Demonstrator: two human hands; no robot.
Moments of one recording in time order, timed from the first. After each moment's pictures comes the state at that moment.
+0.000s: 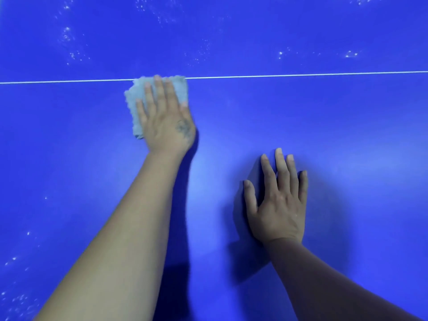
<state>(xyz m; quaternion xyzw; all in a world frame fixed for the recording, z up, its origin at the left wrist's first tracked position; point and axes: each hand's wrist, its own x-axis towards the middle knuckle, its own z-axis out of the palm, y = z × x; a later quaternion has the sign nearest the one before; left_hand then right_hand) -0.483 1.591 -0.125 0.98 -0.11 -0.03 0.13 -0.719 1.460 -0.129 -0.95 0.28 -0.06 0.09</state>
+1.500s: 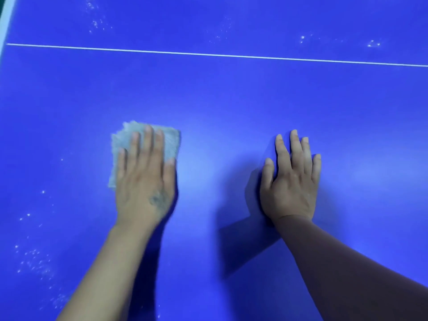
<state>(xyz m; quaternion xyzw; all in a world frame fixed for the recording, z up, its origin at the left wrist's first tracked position) -0.626 1.720 -0.114 0.98 -0.15 -0.05 0.09 -0.722 1.462 -0.133 -0.95 0.27 -0.08 0.09</state>
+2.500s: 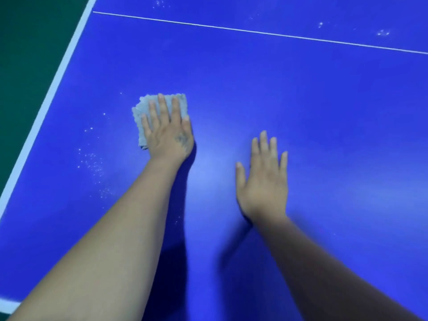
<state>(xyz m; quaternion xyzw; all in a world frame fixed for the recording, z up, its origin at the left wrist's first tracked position) -0.685 1.742 -0.110 0.99 0.00 -0.07 0.12 -0.834 1.563 -0.120 -0.98 0.14 -0.04 0.09</state>
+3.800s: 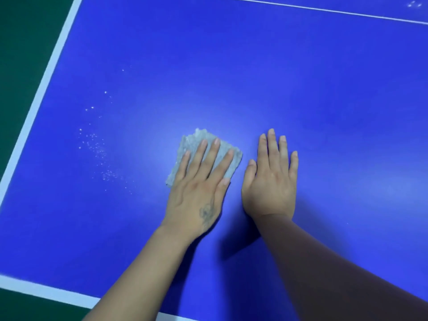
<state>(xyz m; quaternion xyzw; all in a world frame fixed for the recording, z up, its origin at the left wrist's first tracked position) -0.842 1.749 -0.112 0.96 -0.24 -0.08 0.09 -0.859 1.579 -0.135 -0.98 0.17 -0.04 0.06</state>
